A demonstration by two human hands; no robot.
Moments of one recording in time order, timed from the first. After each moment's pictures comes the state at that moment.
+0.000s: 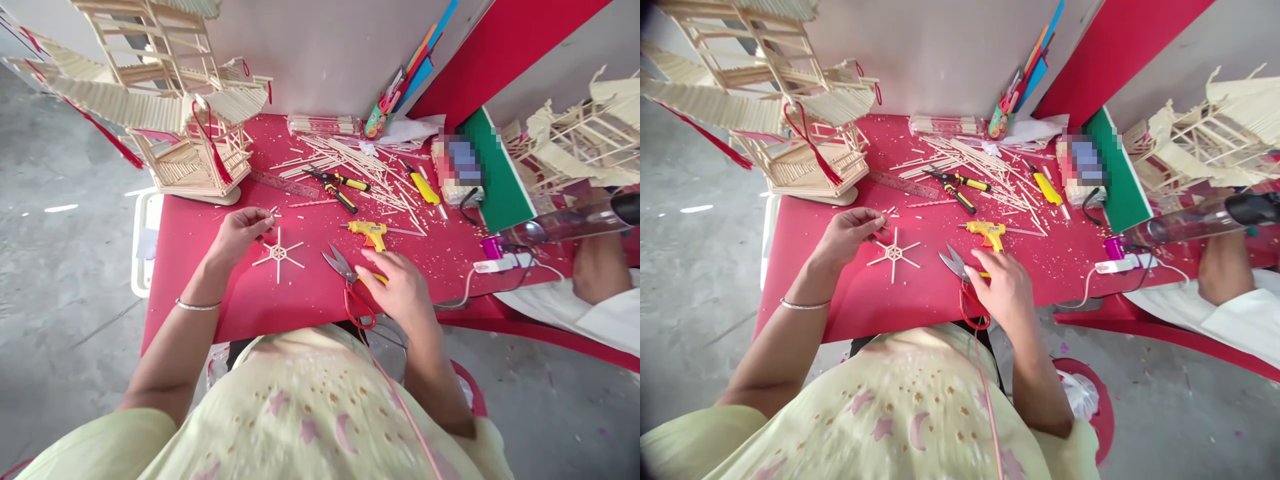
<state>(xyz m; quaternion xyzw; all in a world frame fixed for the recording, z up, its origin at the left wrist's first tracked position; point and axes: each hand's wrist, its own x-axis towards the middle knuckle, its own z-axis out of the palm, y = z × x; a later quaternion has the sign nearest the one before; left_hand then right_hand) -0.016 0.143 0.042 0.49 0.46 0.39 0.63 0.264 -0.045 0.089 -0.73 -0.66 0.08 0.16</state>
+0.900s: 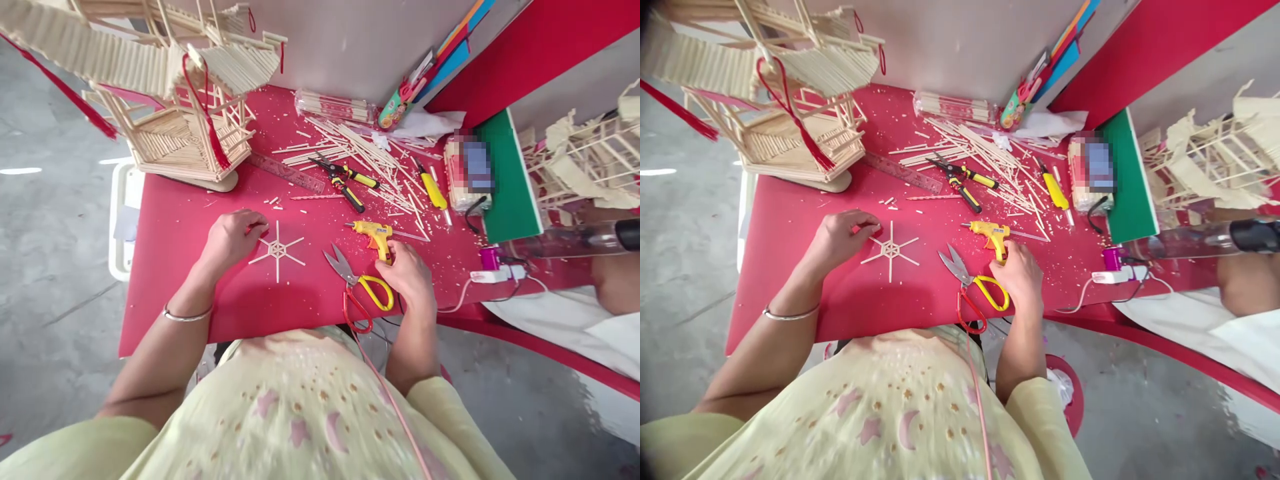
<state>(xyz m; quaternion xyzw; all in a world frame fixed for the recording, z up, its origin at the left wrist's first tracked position) -0.039 0.142 0.014 0.77 0.50 0.25 0.31 0.317 0.004 0.049 -0.85 -0.51 0.10 0.00</state>
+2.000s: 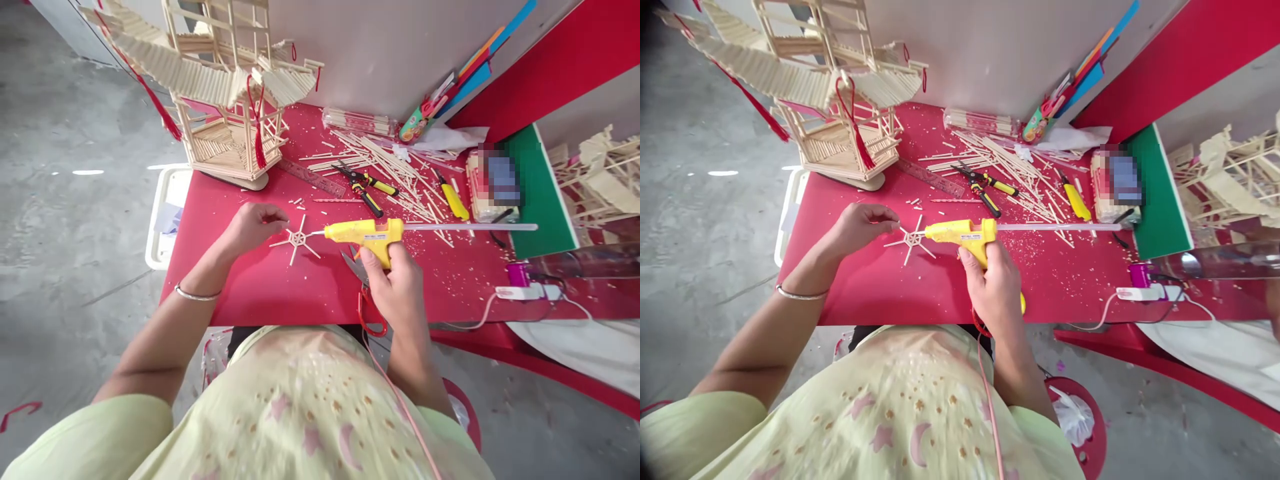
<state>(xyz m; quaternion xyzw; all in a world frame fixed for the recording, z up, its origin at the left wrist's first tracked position) -0.054 0.138 0.044 0.71 0.51 0.24 0.43 0.209 -0.011 0.100 -0.73 -0.59 0.13 0.32</state>
